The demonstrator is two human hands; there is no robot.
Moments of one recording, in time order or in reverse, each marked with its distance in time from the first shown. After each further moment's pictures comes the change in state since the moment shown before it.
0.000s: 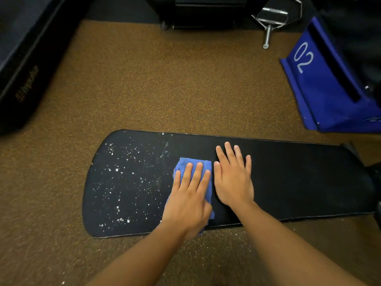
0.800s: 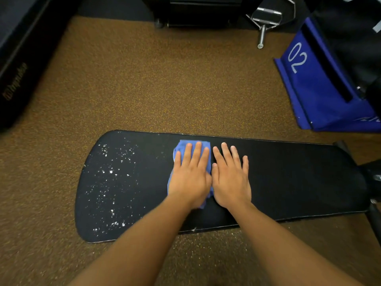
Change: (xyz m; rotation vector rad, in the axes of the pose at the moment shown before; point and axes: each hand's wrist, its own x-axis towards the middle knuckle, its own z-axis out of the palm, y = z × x) left_hand 0.058 -0.003 -0.006 0.053 -0.015 -0.079; right_hand -0.001 0.001 0.001 -0.050 -0.014 -0.005
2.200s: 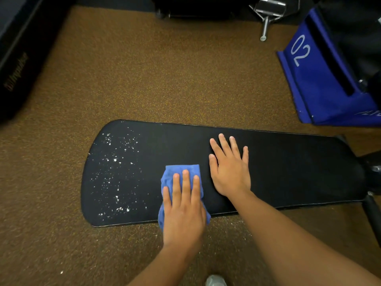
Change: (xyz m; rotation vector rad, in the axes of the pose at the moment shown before) left_hand -0.105 0.025 0.034 -0.111 0.113 -0.186; right_hand -0.003 -0.004 -0.003 -0.021 -0.016 -0.032
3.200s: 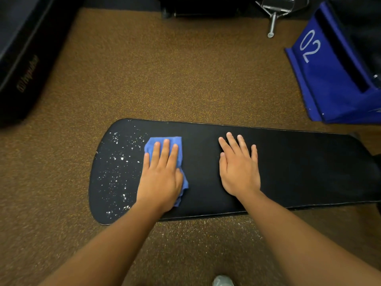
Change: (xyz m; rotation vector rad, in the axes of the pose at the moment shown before) left_hand 0.066 -0.079 -0.030 0.040 0.007 0.037; right_hand -0.001 0.003 0.001 0.003 0.031 0.003
